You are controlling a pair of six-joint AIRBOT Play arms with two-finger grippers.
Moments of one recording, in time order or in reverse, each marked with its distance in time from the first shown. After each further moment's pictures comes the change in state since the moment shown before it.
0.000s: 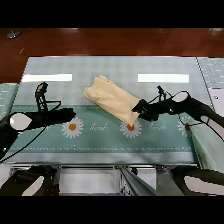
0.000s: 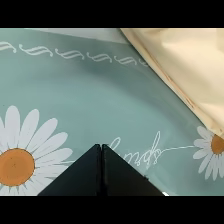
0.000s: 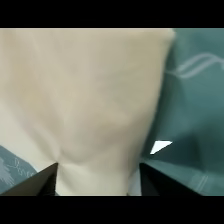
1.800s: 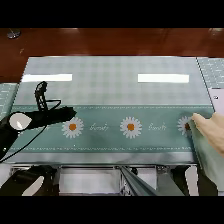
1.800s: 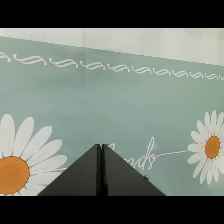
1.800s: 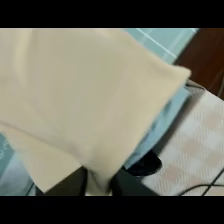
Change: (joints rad) left arm 0.000 -0.002 0.000 -0.031 0.025 0.028; right arm -1.056 0.790 0.291 -1.128 0.971 0.137
